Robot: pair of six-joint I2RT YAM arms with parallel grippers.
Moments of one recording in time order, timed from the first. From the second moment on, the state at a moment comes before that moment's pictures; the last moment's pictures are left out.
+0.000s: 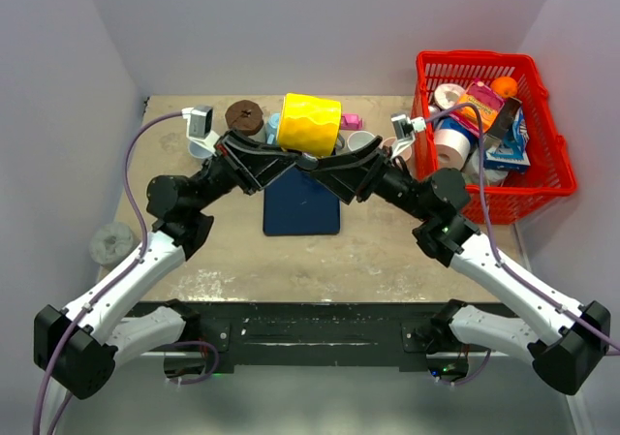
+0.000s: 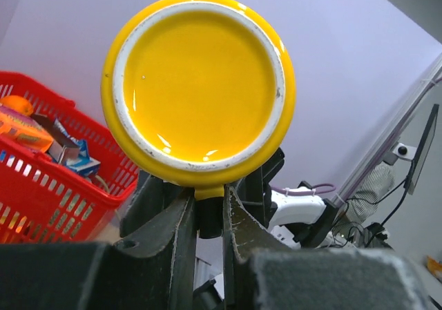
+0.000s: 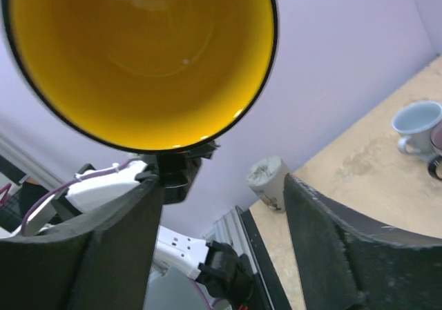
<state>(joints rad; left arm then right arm) -0.53 1.03 0.84 0.83 0.57 -1.05 0.69 1.02 0.89 0.47 -0.39 0.85</state>
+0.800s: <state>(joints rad) -0.56 1.07 0.77 1.10 0.56 -1.12 0.76 1.07 0.89 0.73 -0.38 0.88</state>
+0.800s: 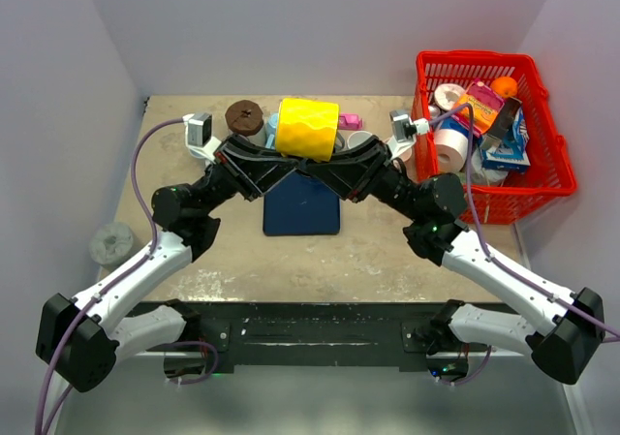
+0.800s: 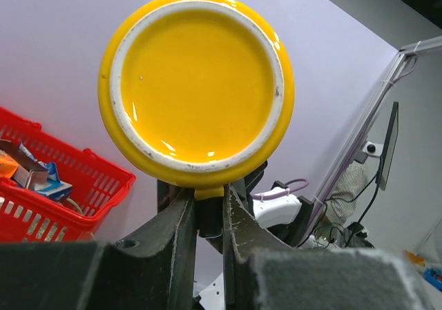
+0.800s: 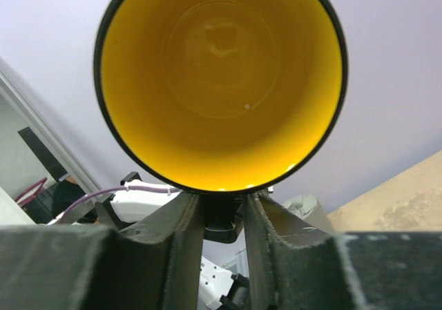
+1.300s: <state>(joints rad) -0.56 1.07 0.77 1.10 0.54 -1.12 0.77 1.07 0.89 0.73 -0.36 0.87</state>
